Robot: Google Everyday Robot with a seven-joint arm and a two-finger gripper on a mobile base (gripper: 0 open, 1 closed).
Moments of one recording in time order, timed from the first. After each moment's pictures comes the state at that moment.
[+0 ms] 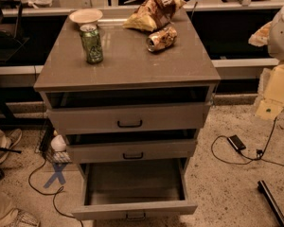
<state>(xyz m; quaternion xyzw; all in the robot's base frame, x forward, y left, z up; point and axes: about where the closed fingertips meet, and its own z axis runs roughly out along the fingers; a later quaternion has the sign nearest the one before) 0.438 -0.217 0.977 -0.60 0.78 -0.03 0.16</state>
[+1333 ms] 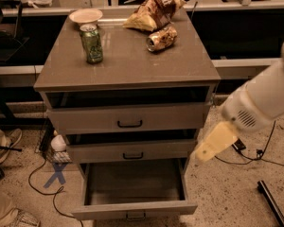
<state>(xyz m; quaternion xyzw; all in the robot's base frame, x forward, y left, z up) 0.427 -0.166 0.835 -0.45 0.87 0.15 0.17</state>
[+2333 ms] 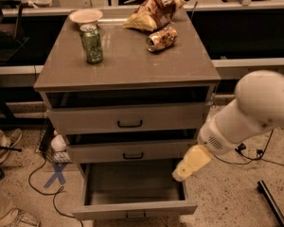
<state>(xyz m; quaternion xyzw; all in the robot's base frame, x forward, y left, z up) 0.428 -0.145 0.733 -0.41 0.89 0.15 0.13</state>
